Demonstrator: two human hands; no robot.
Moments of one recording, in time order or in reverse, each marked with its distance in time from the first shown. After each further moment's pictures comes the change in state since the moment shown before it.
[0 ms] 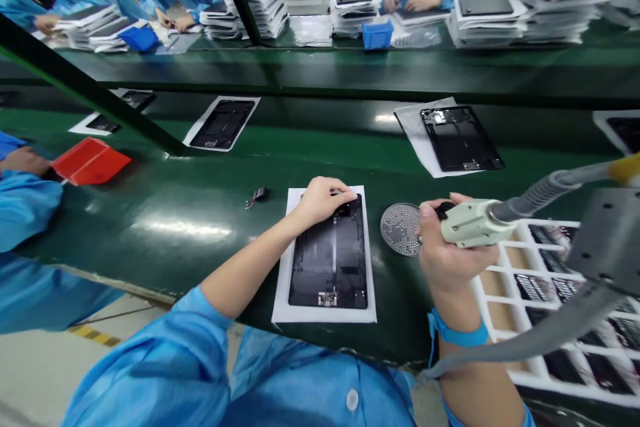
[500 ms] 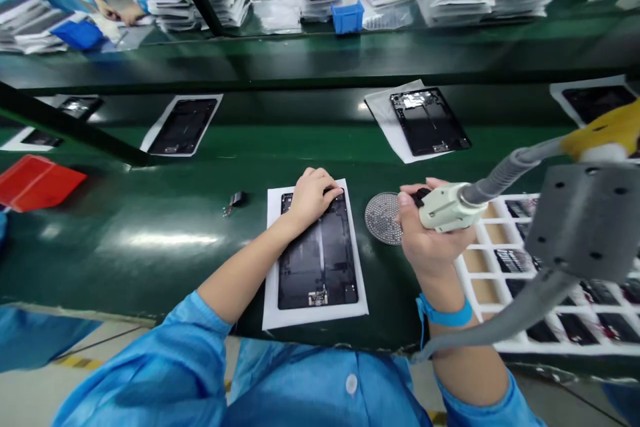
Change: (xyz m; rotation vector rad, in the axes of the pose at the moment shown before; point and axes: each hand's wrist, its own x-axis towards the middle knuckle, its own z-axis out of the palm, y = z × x) left_hand 0.019 -0.037 0.031 0.455 0.035 0.219; right_hand 0.001 -0.007 0.004 0.036 -0.003 0.023
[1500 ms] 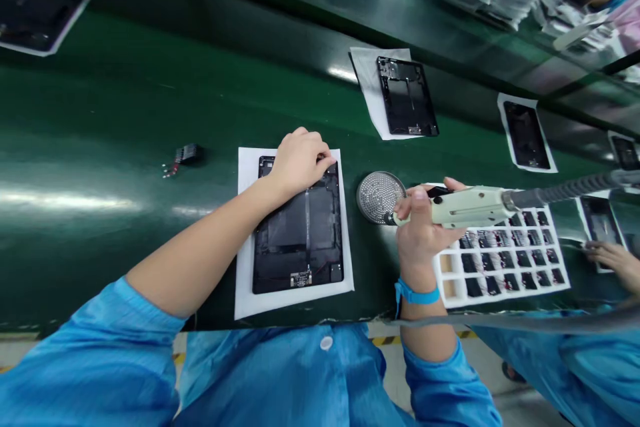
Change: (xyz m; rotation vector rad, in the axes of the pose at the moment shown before) left_hand 0.014 0.006 -0.001 -0.076 -0.024 0.016; right_hand -0.009 -0.004 -0.003 0.054 0.096 -0.040
